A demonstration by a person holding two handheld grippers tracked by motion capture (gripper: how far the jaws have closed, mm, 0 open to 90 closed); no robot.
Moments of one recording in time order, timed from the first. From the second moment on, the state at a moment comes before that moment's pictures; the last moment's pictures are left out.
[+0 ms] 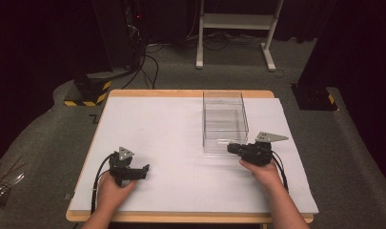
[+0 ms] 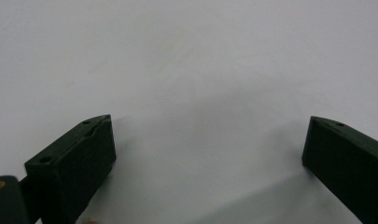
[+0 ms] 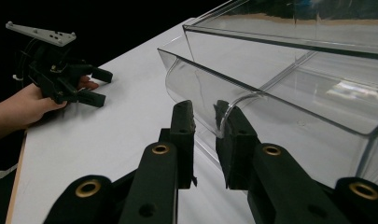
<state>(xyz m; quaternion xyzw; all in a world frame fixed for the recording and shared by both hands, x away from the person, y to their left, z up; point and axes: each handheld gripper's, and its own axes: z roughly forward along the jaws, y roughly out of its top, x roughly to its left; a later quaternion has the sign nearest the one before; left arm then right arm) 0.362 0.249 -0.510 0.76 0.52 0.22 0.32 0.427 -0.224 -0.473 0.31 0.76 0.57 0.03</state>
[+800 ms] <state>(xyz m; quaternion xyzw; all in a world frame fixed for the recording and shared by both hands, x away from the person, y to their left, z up) 0.362 0.249 -0.511 0.76 0.52 0.22 0.32 0.392 -0.230 -0.476 0.30 0.76 0.58 0.03</state>
